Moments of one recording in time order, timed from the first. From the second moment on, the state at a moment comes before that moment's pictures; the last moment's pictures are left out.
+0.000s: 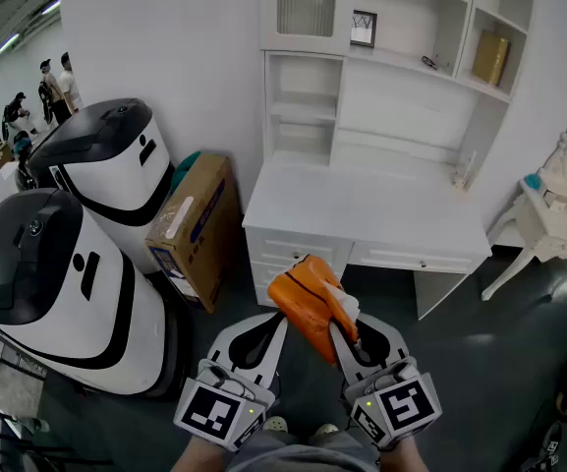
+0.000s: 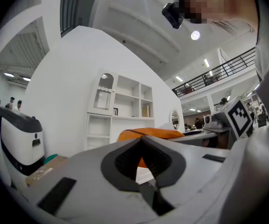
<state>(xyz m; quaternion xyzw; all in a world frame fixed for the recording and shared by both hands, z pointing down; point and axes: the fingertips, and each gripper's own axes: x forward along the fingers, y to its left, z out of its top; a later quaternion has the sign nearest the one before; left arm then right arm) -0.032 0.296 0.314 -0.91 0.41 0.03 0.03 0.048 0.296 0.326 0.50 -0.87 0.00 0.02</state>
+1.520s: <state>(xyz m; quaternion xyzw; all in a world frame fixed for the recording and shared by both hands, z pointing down) -0.068 0.217 0.329 -0.92 0.40 0.03 0.03 0.023 0.226 0.344 0.52 -0.85 0.00 0.03</state>
